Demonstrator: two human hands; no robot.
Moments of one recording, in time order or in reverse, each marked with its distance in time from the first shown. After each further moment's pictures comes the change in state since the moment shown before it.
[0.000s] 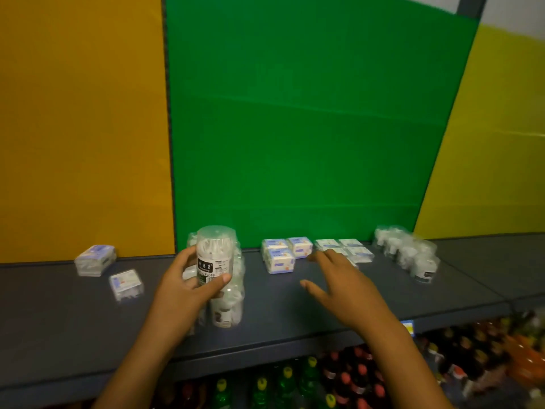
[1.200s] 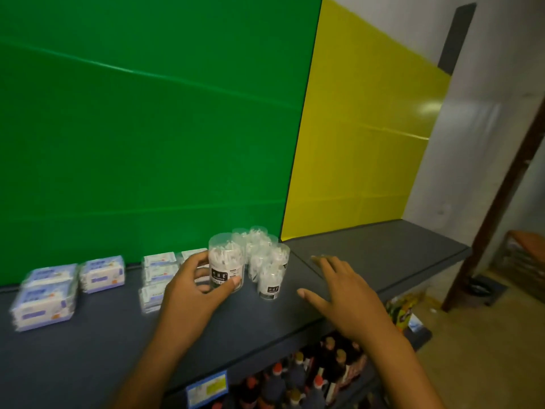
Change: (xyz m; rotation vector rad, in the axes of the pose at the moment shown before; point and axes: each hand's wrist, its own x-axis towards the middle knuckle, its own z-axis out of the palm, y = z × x) left_hand 0.059 -0.064 0.409 0.101 -0.244 0.045; right_hand -0.039 0.378 -0.060 -0.170 0.063 0.278
